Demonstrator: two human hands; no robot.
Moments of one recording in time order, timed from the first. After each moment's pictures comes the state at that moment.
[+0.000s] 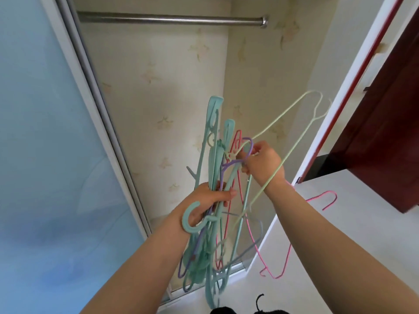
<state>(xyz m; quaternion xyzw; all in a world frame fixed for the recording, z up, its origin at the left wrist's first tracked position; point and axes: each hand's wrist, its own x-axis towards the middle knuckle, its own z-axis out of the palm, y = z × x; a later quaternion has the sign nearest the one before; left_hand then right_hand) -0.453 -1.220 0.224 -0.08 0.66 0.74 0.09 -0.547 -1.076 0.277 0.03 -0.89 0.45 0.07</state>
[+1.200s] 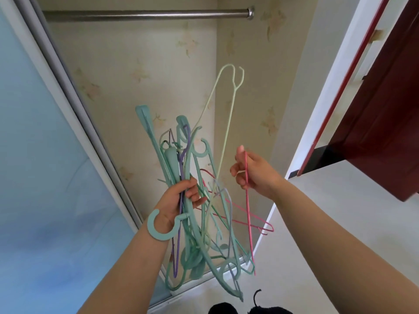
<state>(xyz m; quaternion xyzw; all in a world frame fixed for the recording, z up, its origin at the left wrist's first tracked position) -0.450 -1.250 0.207 -0.08 0.42 0.90 0.08 -0.521 -1.050 0.279 0.11 -0.71 0.66 -0.22</state>
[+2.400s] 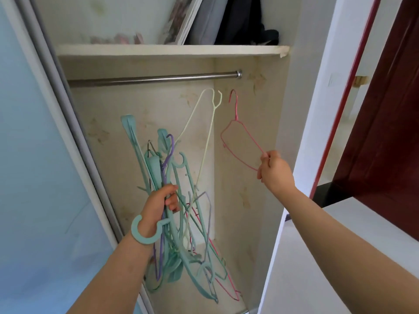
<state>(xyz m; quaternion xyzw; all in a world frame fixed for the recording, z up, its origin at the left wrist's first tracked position) -0.499 -1.288 0.264 -0.10 0.57 0.81 -0.07 -0.596 -1.007 0.323 0.11 -0.89 0.42 0.17</state>
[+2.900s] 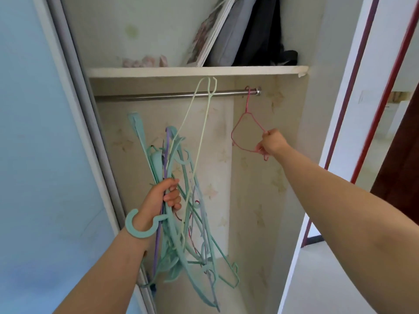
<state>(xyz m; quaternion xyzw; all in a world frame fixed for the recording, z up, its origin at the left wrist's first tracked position) -0.495 -1.302 0.316 -0.07 0.49 0.87 -0.04 -0.713 -1.058 0.410 0.12 -0.84 0.52 0.03</state>
